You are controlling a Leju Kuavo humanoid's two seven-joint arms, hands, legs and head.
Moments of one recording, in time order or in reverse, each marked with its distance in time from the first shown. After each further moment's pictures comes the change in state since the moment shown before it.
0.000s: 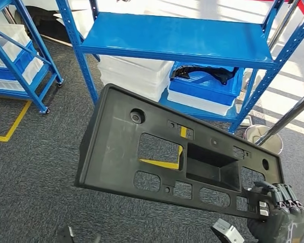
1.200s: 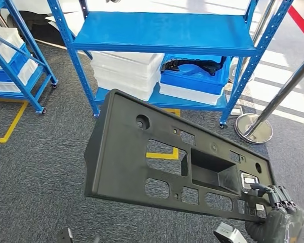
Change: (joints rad) left arm 0.003 0.001 0.010 0.000 0.000 0.001 -0.004; right arm 0.006 -0.094 0.063 0.025 -0.098 0.000 0.042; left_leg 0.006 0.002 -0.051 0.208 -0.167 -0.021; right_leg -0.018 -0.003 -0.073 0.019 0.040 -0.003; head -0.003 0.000
